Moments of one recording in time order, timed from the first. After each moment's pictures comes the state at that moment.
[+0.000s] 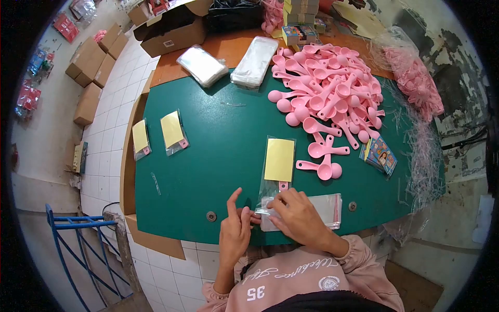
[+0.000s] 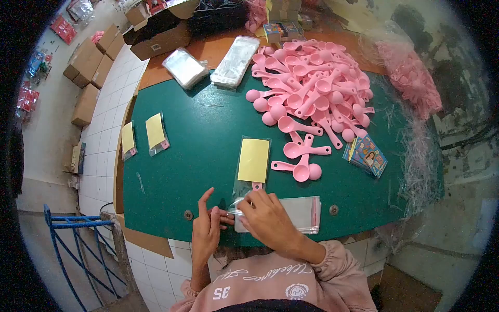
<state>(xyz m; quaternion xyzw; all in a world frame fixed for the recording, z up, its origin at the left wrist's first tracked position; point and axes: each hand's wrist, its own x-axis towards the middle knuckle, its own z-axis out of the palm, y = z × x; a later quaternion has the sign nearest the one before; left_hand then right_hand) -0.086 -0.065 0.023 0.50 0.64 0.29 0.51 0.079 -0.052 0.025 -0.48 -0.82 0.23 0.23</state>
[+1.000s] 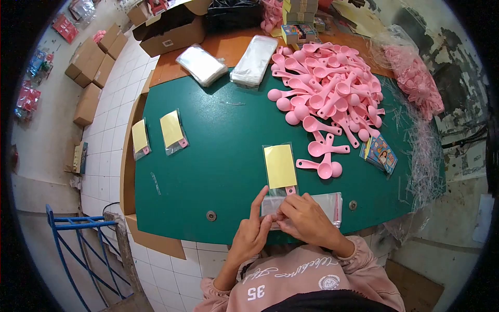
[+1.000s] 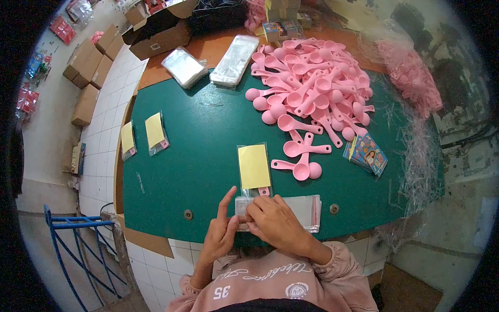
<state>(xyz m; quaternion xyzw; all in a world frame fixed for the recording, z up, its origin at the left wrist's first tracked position) -0.077 -0.069 0.015 0.61 0.51 0.29 0.53 0.094 -0.057 0.026 -0.45 -0.81 0.29 0.22</state>
